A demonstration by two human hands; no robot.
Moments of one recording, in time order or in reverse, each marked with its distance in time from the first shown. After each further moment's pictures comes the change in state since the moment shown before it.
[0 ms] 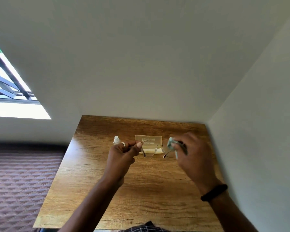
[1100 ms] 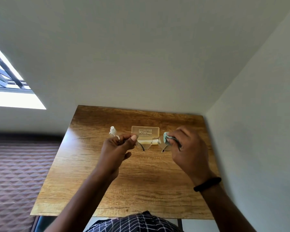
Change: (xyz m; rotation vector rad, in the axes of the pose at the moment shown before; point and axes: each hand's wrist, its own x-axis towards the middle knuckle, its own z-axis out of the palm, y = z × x) left_hand -0.003 -0.004 -0.003 -0.079 -0.022 -0.070; right_hand -0.007 0.006 0.006 -0.056 0.014 -0.104
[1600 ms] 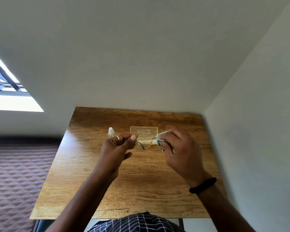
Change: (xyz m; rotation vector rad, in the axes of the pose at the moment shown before) left_hand 0.002 0.002 0.003 0.019 0.004 -0.015; right_hand -0.003 -0.010 0.004 0.025 -0.076 -0.063
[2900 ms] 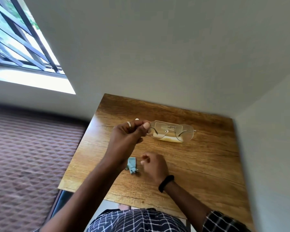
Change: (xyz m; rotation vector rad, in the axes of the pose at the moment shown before) left_hand -0.019 0.031 -0.031 -0.027 0.070 0.170; right_hand -0.040 -0.028 0.196 0.313 -0.519 0.408
